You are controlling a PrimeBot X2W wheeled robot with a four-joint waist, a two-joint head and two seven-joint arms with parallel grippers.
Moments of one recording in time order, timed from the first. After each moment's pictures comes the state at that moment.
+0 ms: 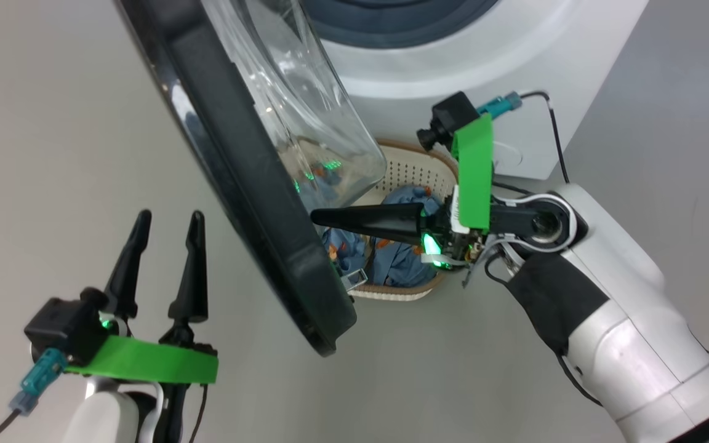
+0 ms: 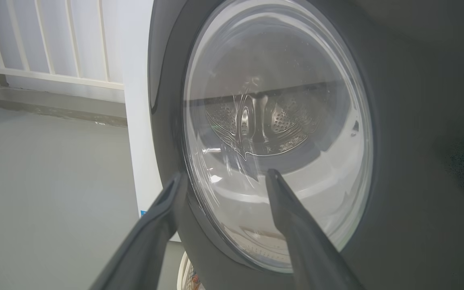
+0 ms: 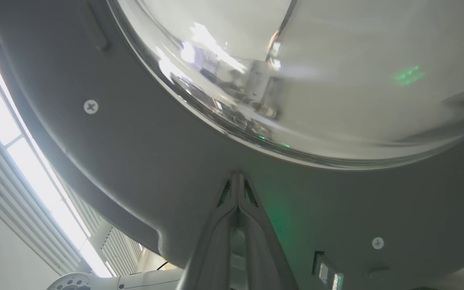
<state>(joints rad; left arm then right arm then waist) -0.25 0.08 -0.15 0.05 -0.39 -0.13 -0.26 -0.91 -0.11 0.54 0.58 1.82 0.12 0.95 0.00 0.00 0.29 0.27</state>
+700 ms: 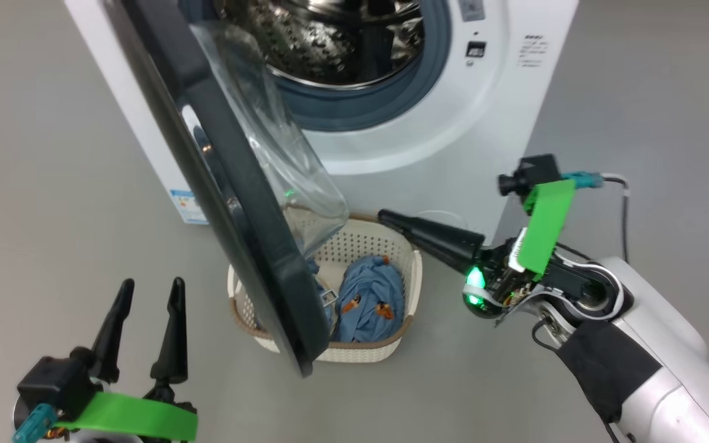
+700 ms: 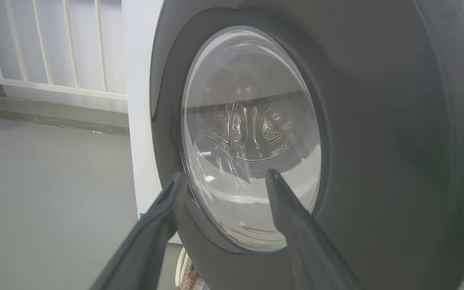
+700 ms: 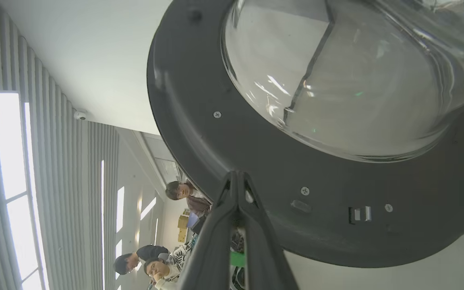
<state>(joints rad) -0.09 0.12 -0.11 0.06 -0.38 -0.13 -0.26 -0.68 -0.26 0.57 0.37 1.99 0.12 0.63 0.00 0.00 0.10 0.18</state>
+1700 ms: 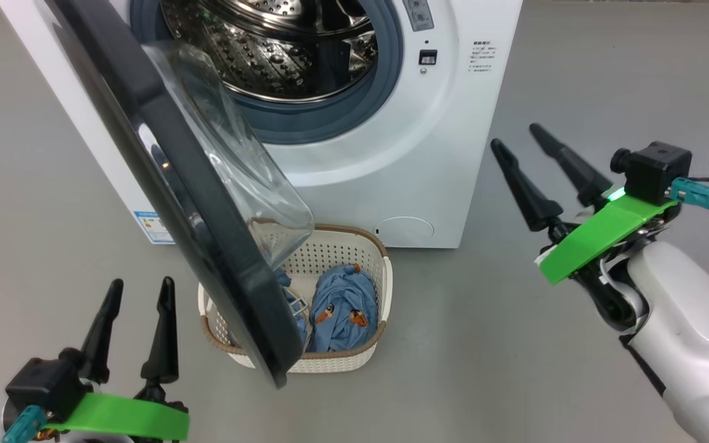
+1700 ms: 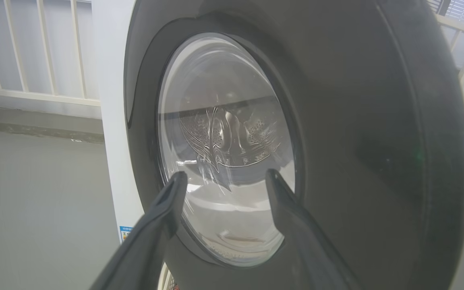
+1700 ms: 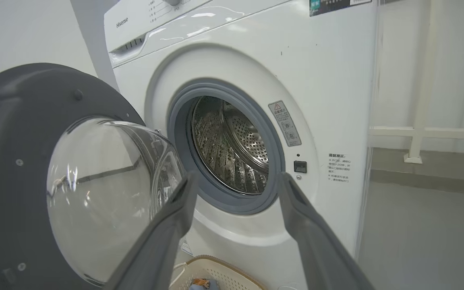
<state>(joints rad) -0.08 0.13 -0.09 0.05 -0.38 -0.13 -0.26 -0.69 -0.40 0.57 0.45 0.81 0.12 -0.25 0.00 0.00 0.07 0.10</state>
